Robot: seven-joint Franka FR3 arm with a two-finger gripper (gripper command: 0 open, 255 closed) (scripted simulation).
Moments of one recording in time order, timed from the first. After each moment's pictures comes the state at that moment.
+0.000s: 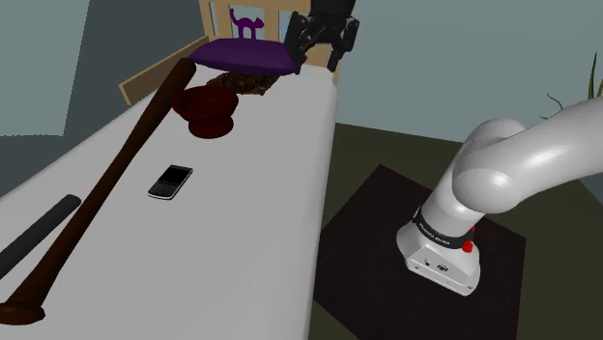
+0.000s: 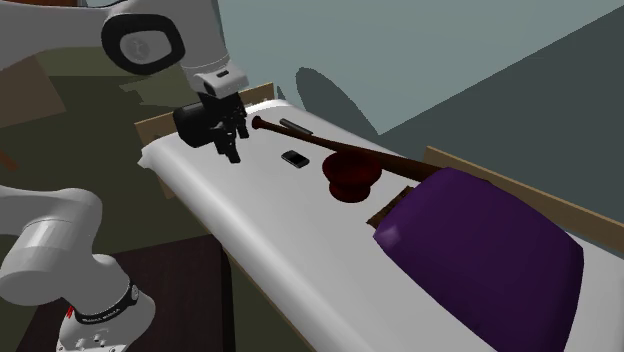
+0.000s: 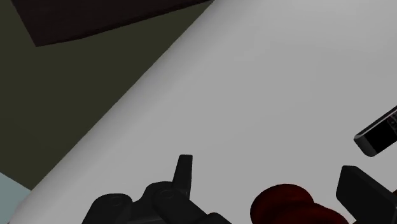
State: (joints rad) arm 0.01 -0.68 0.18 -2.36 0.14 1.85 0.45
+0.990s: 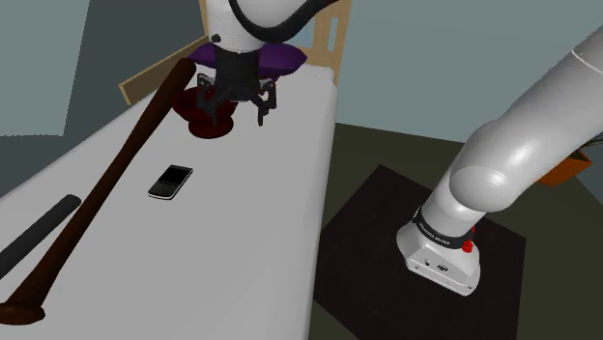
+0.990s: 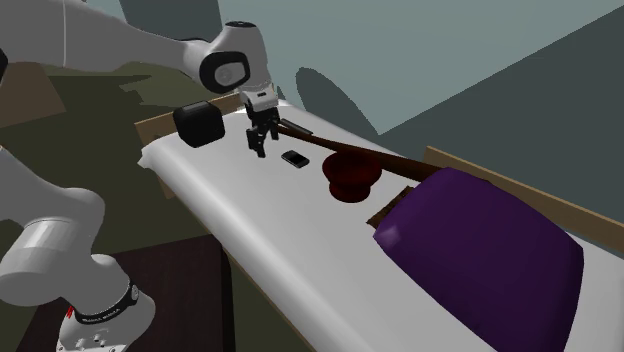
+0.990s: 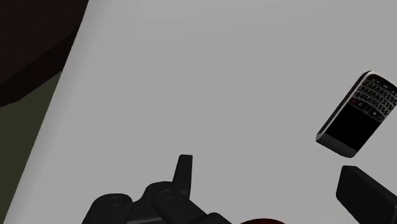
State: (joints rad) arm -0.04 -0.22 0.51 -2.18 0.12 2.09 1.03
